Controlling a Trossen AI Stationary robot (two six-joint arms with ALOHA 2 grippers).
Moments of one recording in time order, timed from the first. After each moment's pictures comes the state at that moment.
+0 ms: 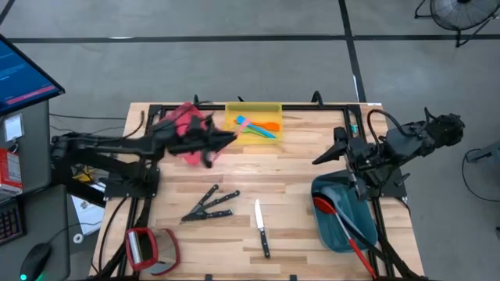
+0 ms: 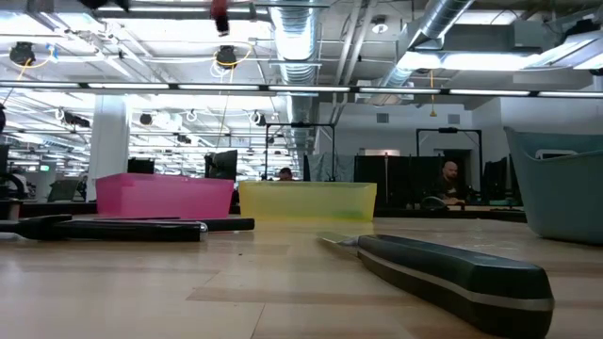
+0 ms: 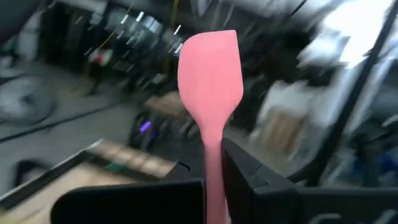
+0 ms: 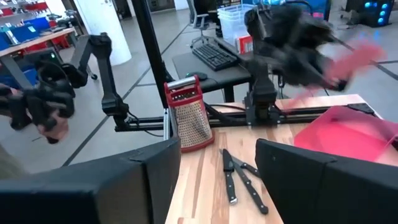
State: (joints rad) left arm 0.10 1.10 0.72 0.56 -0.03 -0.32; right arm 0.49 1.00 1.38 -0.60 0.30 0.24
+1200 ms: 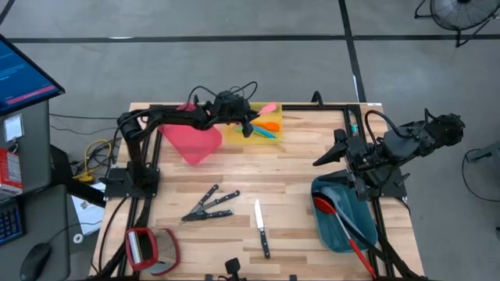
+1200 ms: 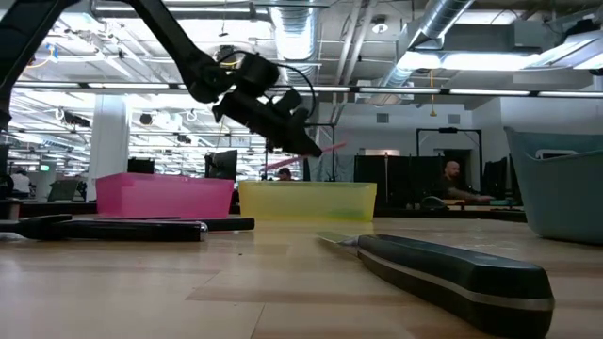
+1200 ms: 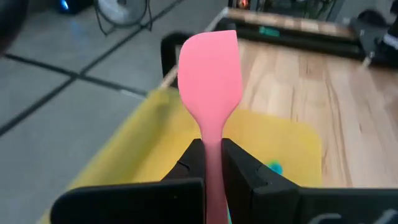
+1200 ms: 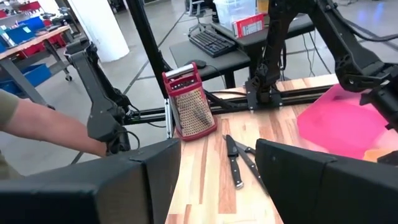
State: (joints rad) left arm 0.55 1.88 1.09 0.38 0.17 0.08; right arm 0.49 0.99 1.38 -0.66 0.29 0.32
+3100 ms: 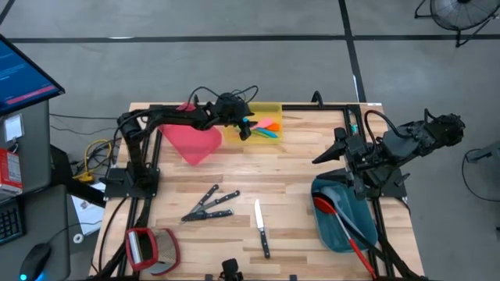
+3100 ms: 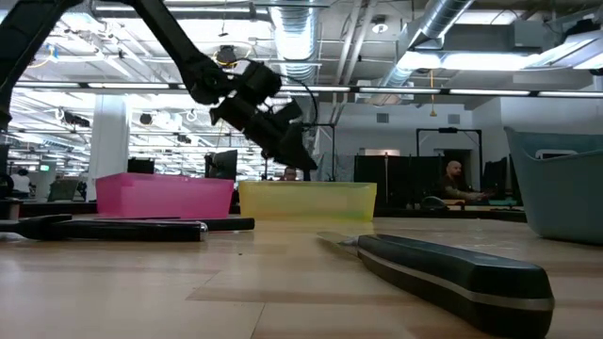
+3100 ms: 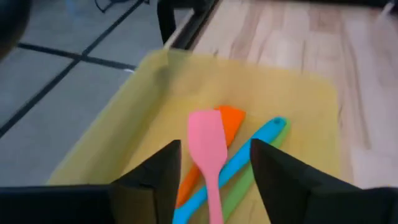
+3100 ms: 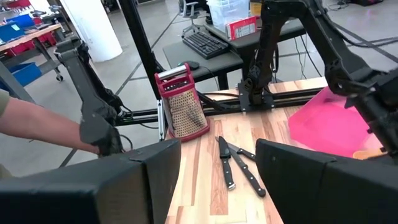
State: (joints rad) left arm 0.55 1.89 1.09 0.27 0.13 0.18; right arm 0.48 0.99 1.38 -0.66 0.32 0.30
